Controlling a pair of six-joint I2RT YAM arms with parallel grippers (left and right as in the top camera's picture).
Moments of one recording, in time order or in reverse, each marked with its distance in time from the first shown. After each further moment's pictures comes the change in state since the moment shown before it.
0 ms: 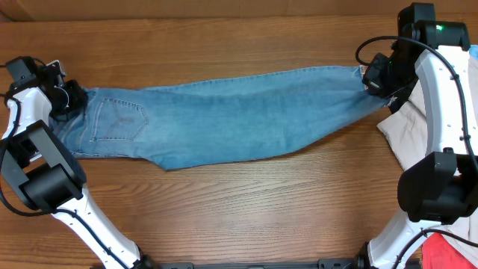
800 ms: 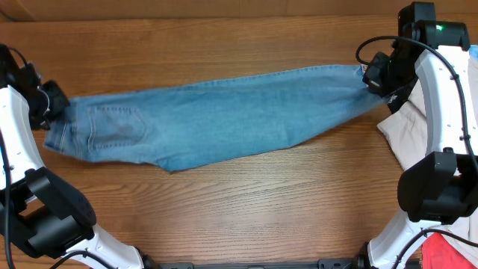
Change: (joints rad) left arm 0.000 -0.397 0.003 -0.557 -0.253 -0.171; right arm 0.000 0.000 0.000 0.026 0.008 0.001
